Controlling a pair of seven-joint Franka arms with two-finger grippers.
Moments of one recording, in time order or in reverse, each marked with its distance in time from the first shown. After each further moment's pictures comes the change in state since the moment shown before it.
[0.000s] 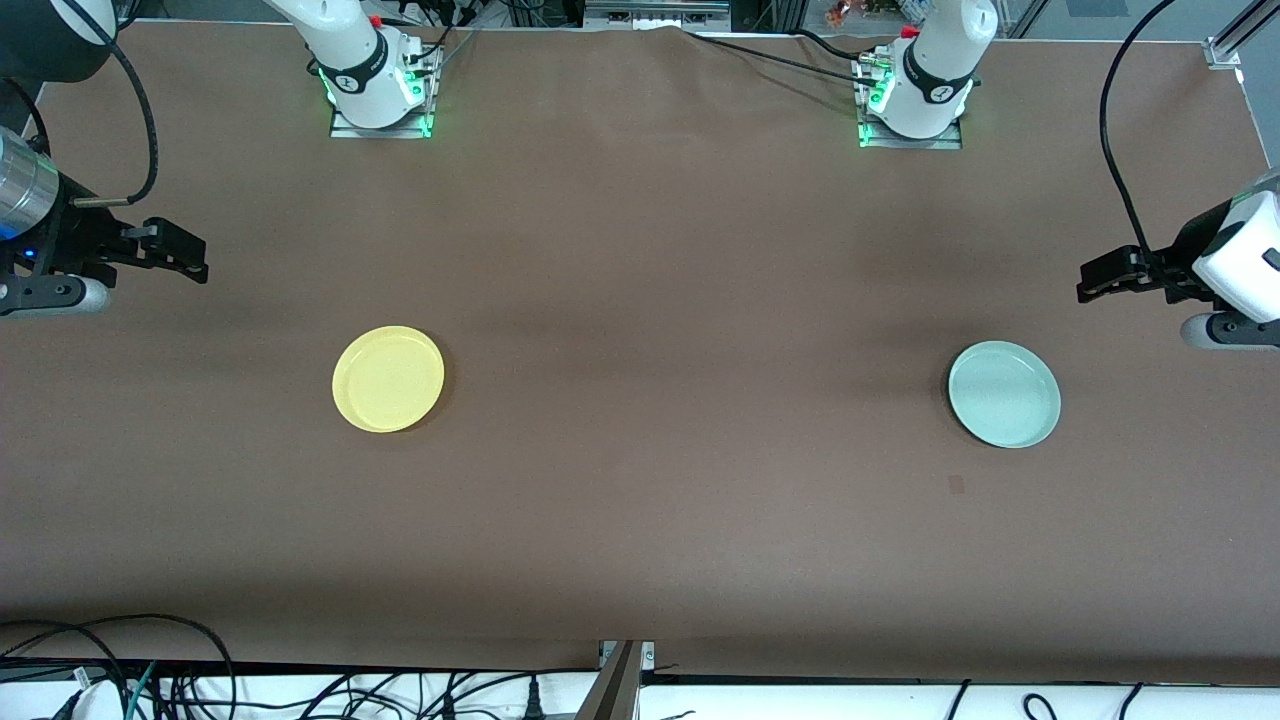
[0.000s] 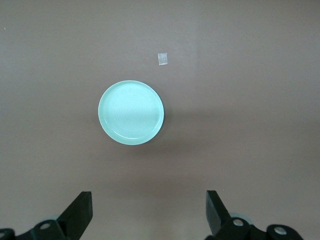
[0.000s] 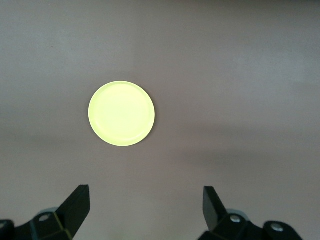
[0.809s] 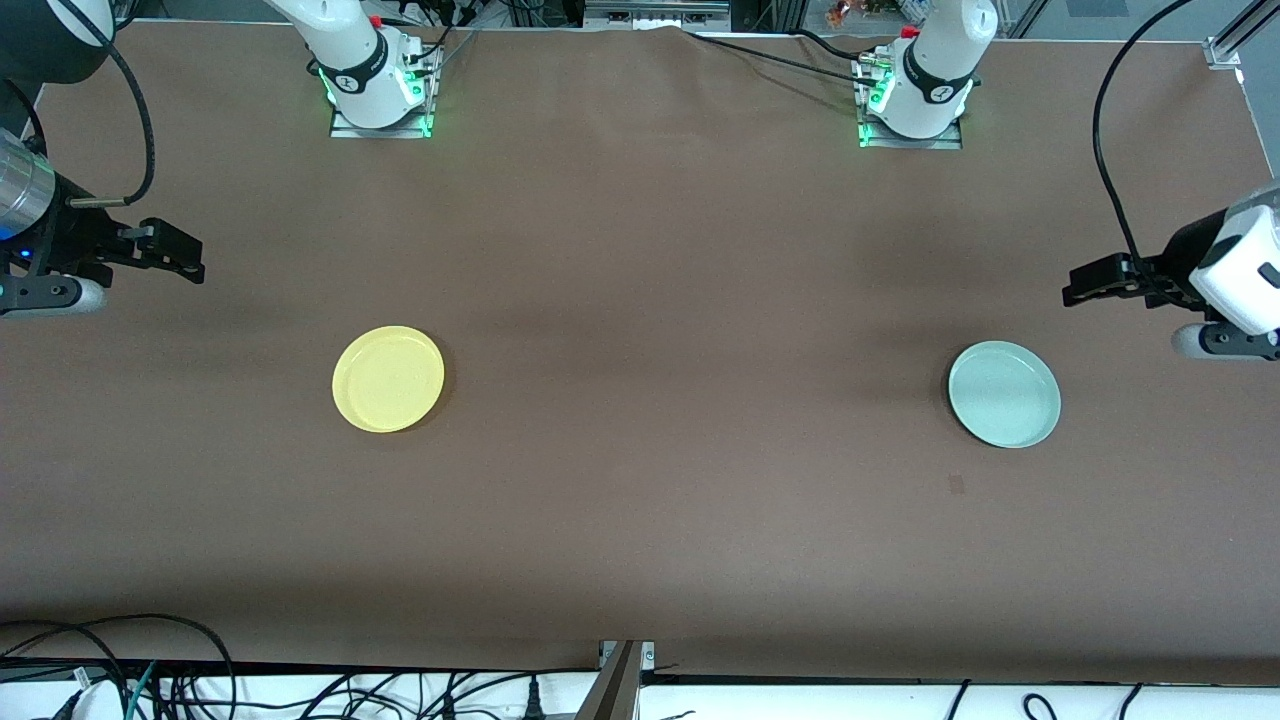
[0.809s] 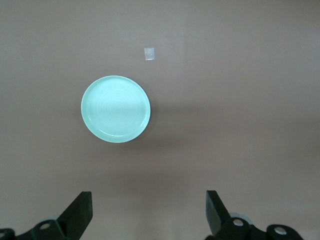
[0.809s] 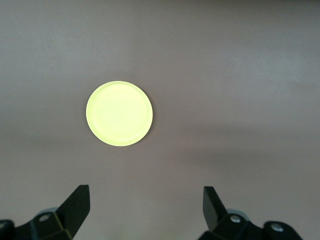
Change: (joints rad) left arm 0.027 0.038 0.012 0.014 -0.074 -0.008 0.000; right arm 0.000 0.000 -0.003 0.000 -0.005 0.000 0.000
